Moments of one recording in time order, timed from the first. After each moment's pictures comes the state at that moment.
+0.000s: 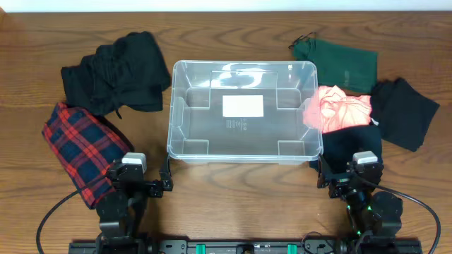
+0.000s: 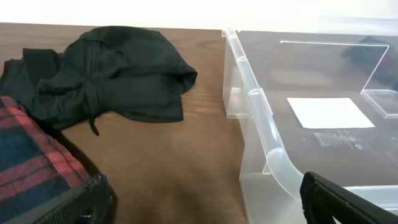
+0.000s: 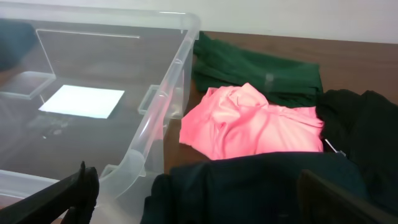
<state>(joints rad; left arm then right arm) 0.03 0.02 0.13 -0.42 0.15 -0.04 0.01 0.01 0.12 -0.41 -0.14 0.00</state>
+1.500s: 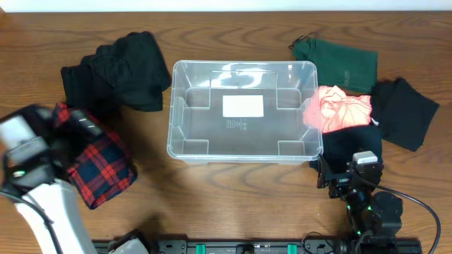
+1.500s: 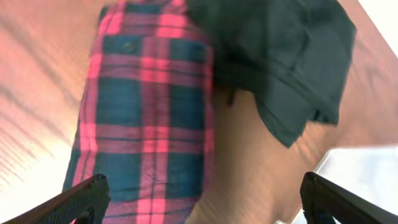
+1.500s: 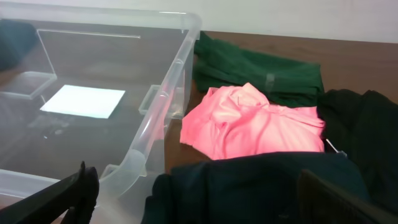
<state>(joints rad) 0.62 1.12 1.03 -0.88 0.18 -0.35 0.01 0.01 0.12 -0.41 -0.14 0.00</state>
